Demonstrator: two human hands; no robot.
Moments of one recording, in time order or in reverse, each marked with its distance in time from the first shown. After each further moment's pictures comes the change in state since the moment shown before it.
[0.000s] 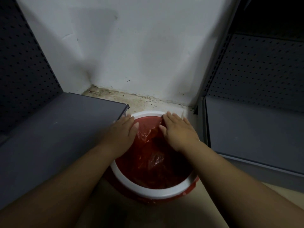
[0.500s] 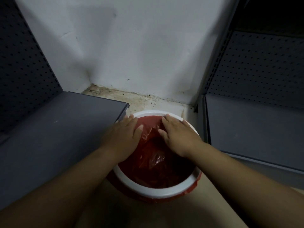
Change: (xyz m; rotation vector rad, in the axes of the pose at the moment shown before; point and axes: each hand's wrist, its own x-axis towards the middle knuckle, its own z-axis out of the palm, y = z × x) left_hand -0.008 0.005 0.004 0.114 -0.013 0.034; right_hand -0.022 -0.005 -0.010 0.044 -0.059 -0.074
